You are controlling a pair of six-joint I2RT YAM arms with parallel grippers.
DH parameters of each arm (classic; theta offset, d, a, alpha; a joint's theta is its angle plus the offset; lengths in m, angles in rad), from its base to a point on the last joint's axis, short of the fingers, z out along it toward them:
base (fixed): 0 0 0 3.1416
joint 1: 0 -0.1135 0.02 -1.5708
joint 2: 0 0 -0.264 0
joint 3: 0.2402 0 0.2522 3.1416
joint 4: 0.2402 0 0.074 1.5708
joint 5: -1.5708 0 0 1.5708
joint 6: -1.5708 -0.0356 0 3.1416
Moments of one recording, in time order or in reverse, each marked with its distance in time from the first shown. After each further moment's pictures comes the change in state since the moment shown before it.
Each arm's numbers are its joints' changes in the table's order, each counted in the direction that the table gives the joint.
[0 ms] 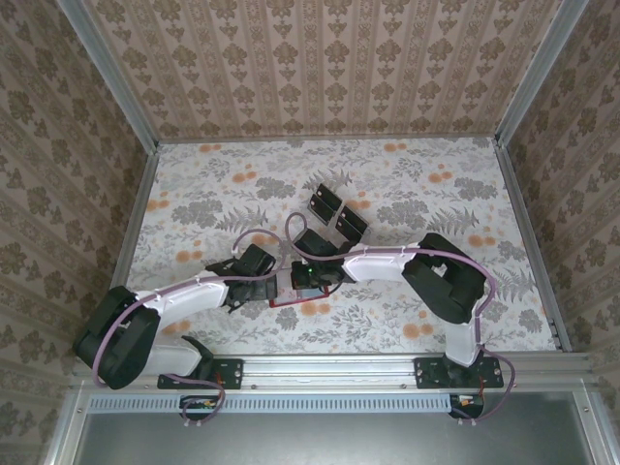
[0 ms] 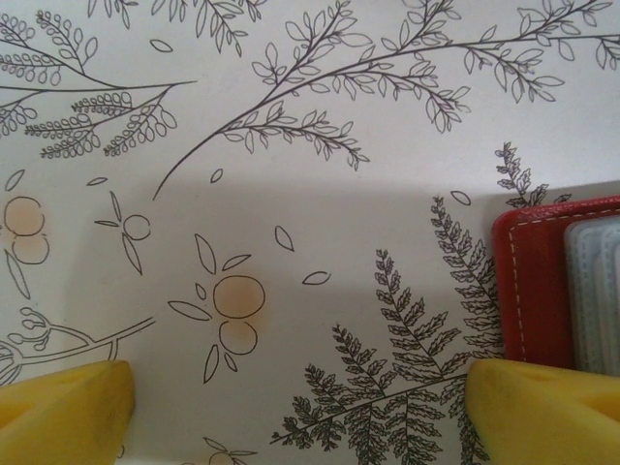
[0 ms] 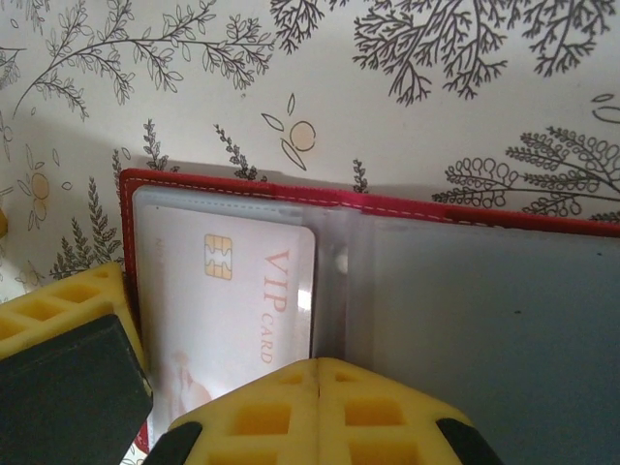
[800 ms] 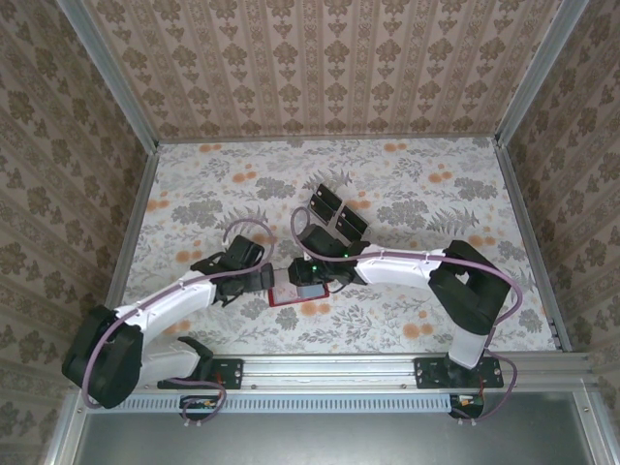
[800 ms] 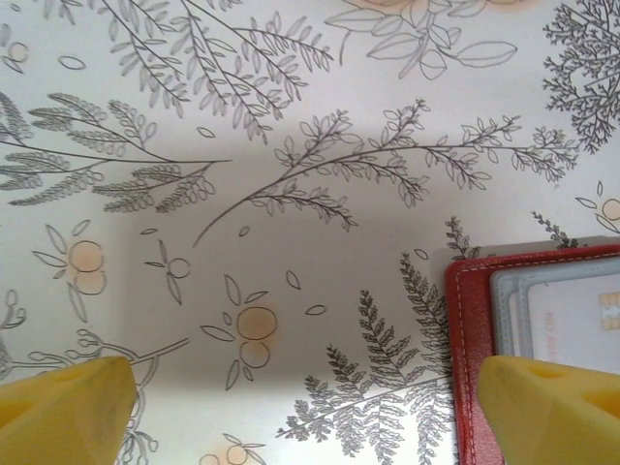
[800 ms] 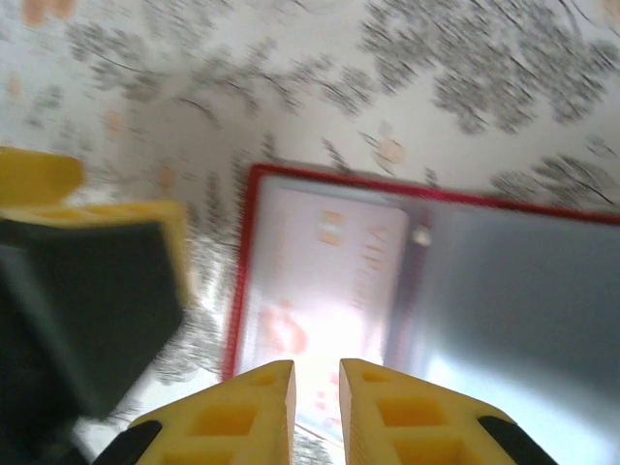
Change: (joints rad) left arm -0.087 0.132 0.040 0.056 -0.060 -0.027; right arm 0.002 0.148 -0.071 -0.005 -0.011 0.041
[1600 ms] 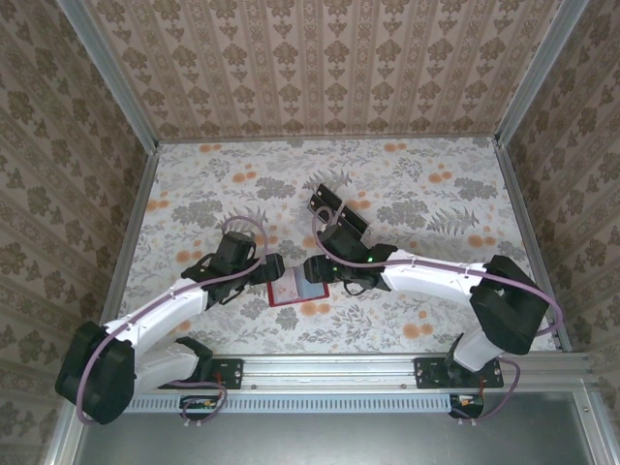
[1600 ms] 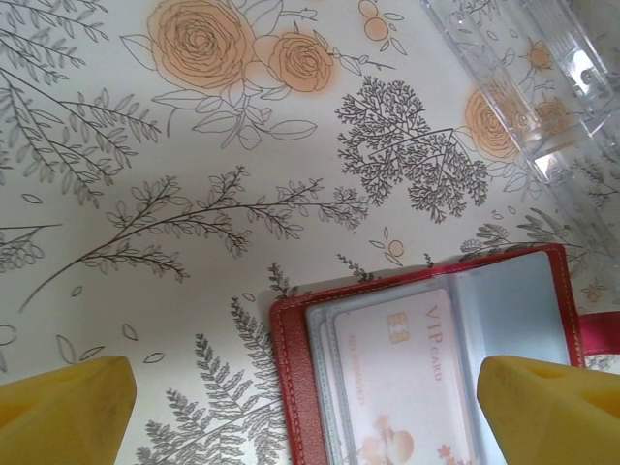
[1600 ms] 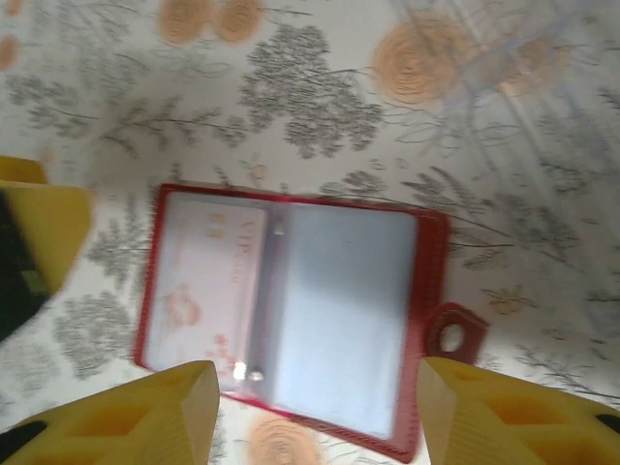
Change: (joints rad) left arm -0.035 0.086 -0.048 -0.200 -0.225 0.024; right arm 0.018 0.209 -0.103 0.108 -0.203 0.072
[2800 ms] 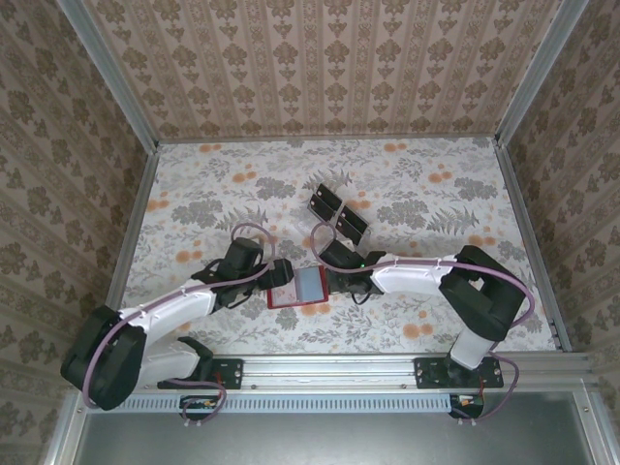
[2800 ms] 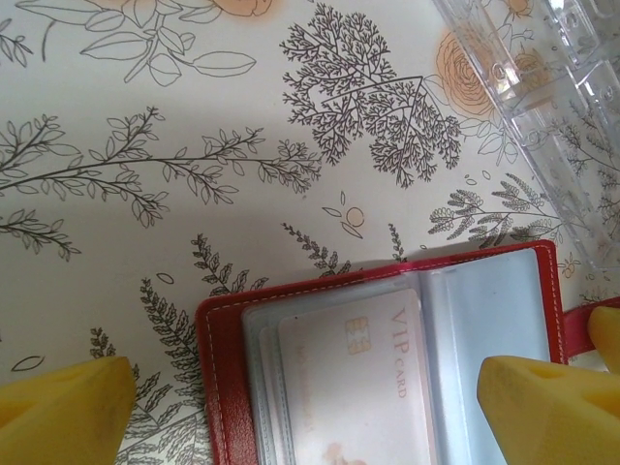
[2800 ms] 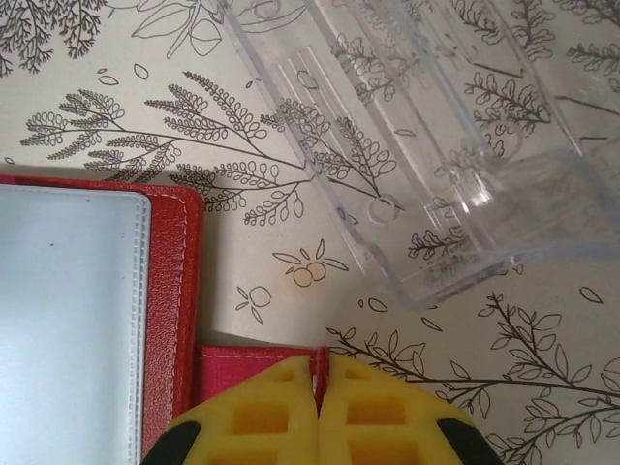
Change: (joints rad) left arm 0.052 -0.087 -0.064 -0.159 -0.062 0.068; right arm 0.011 -0.122 -0.078 -0.001 -0.143 -0.018
